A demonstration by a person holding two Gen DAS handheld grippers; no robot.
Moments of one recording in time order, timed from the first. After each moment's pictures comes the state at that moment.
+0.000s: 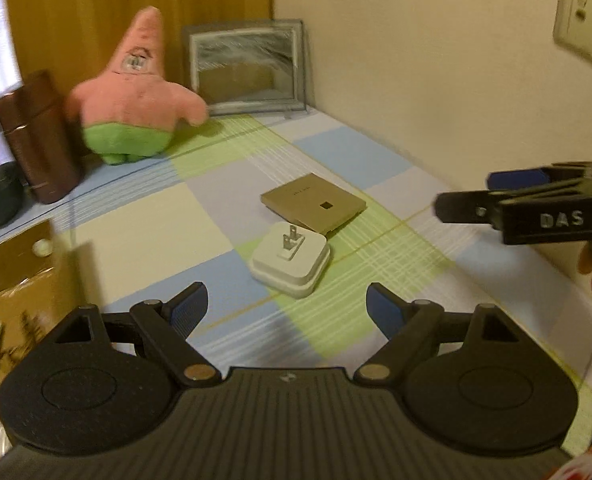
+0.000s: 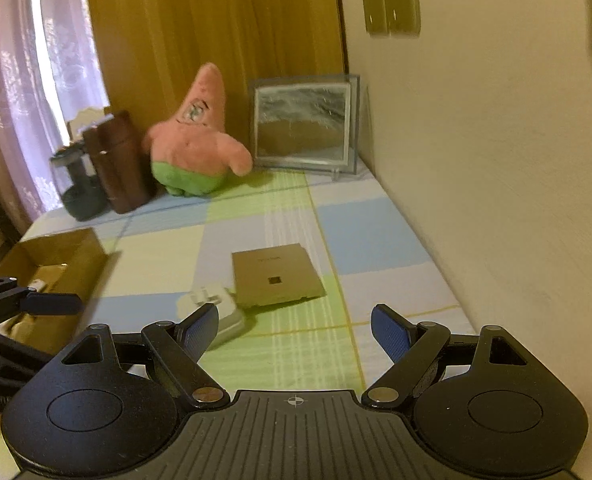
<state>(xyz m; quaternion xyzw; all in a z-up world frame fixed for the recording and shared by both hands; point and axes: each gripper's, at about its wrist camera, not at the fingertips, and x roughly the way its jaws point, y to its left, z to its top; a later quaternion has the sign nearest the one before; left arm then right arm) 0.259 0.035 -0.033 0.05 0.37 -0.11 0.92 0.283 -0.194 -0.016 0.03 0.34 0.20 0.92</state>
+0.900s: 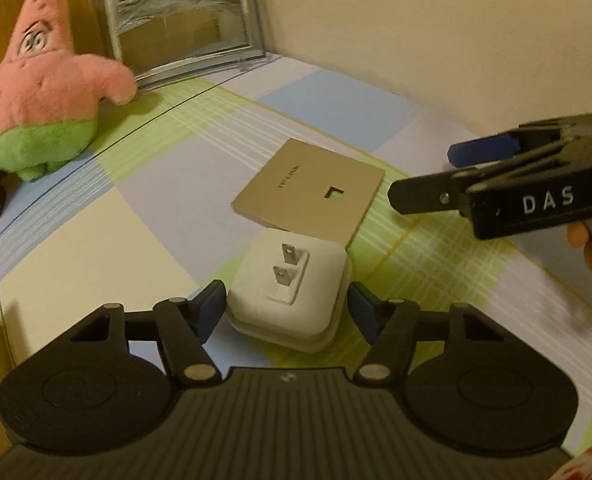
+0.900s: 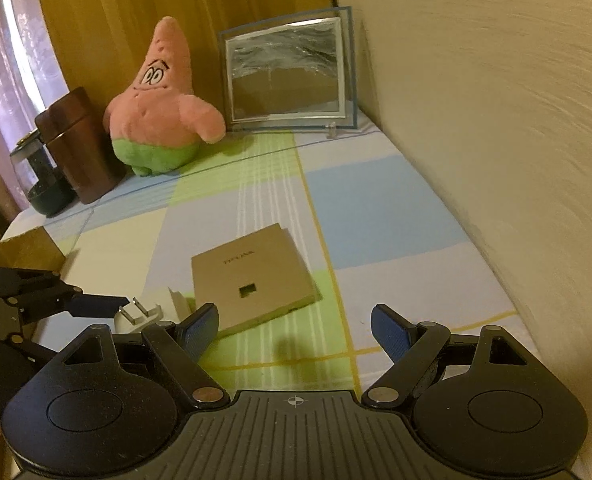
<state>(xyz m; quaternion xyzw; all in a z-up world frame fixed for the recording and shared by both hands) 0.357 0.020 -0.094 0.12 0.42 -0.17 0.88 0.368 -0.186 -0.076 0.06 0.38 0.21 0.90</state>
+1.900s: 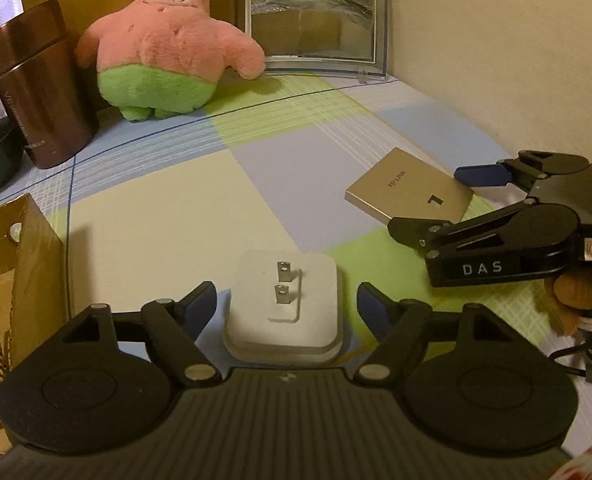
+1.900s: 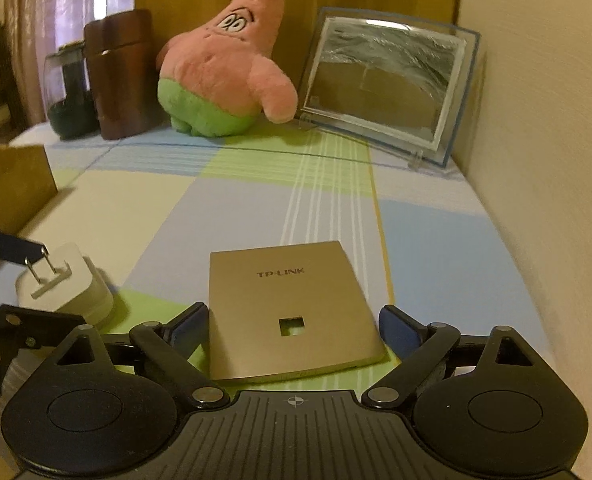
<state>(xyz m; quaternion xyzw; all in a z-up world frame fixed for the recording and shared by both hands) 0.348 0.065 -0.095 0.03 0.41 -0.04 0.91 0.409 -0.123 -0.116 -0.08 0.34 0.28 0.90</state>
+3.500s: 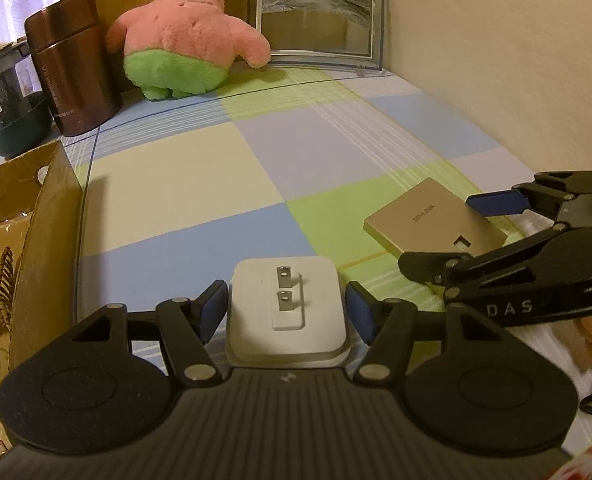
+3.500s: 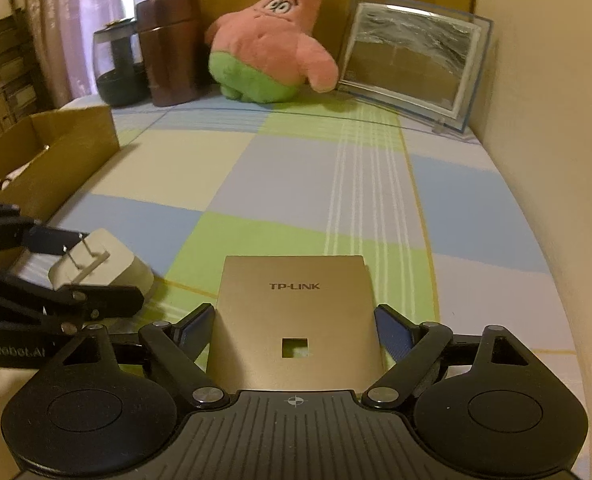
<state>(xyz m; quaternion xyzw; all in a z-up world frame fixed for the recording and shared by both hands) 0.287 0.042 -0.097 0.01 0.40 -0.01 0.92 0.341 -0.136 -0.103 -0.09 0.38 0.30 0.87</state>
